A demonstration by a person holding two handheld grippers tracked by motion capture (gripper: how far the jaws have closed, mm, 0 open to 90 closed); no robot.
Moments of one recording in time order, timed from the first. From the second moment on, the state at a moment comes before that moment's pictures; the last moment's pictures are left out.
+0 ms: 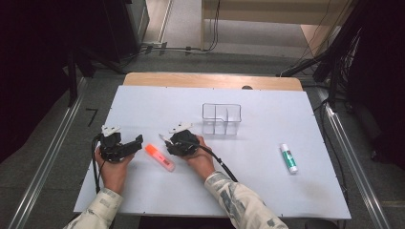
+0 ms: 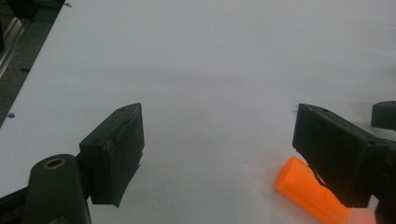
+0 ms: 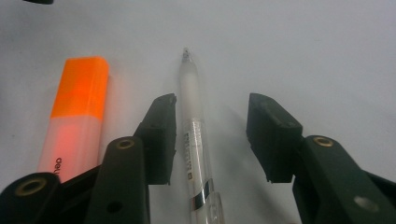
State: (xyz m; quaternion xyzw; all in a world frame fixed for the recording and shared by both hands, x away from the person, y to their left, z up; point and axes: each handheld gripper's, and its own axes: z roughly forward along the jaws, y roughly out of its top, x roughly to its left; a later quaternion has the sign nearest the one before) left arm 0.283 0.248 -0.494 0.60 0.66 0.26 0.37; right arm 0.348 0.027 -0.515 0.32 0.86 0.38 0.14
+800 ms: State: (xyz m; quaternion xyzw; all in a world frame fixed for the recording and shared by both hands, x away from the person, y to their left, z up) left arm 0.284 0.248 -0.494 0.60 0.66 0.26 0.37; right arm 0.355 0.051 -0.515 0.29 0.87 0.37 0.14
